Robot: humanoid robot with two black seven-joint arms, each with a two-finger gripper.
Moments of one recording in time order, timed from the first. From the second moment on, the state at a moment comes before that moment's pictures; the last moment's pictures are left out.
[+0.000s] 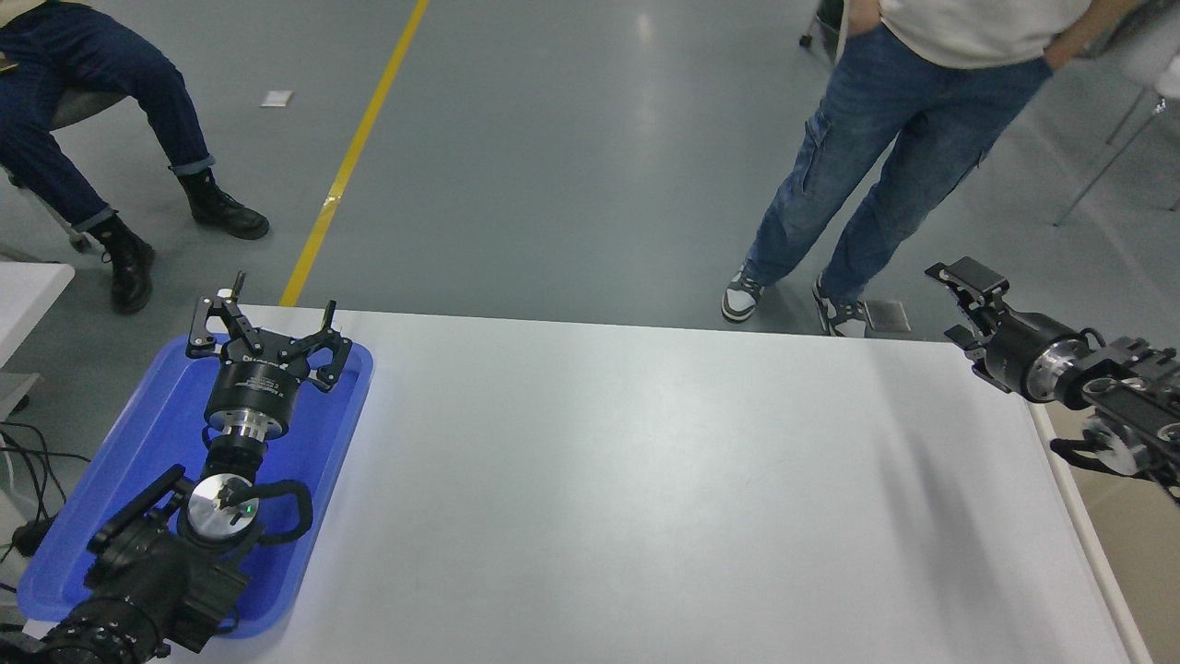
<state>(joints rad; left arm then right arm) -0.55 0.16 -1.10 -0.44 -0.08 -0.64 -0.35 0.82 -0.54 0.30 0.68 -0.27 0.15 0.30</state>
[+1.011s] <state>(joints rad) -0.55 0.16 -1.10 -0.44 -0.08 -0.64 -0.35 0.53 -0.29 0.77 0.61 0.15 0.50 0.32</state>
